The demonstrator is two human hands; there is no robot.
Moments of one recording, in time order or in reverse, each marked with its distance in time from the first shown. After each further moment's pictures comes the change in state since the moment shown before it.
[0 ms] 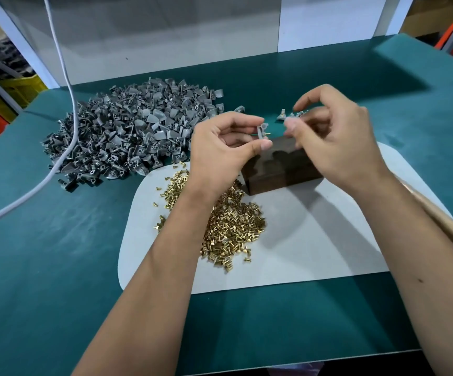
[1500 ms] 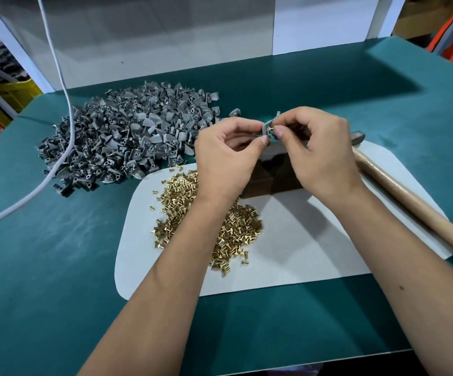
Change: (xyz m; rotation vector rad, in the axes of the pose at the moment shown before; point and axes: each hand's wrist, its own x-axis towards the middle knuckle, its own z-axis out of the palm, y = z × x) left_hand -0.008 0.003 0.021 0.035 0.114 0.039; right_hand -0.006 -0.007 0.018 -0.084 0.086 -0.117
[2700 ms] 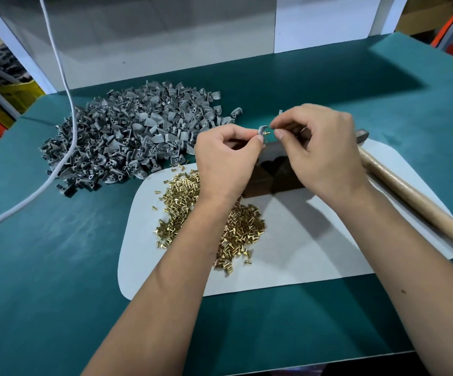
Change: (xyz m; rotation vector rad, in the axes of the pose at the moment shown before) left_hand -0.001 -0.001 0.001 0.070 0.115 -0.135; right_hand 0.001 -0.006 -0.005 -0.126 -0.059 -0.077
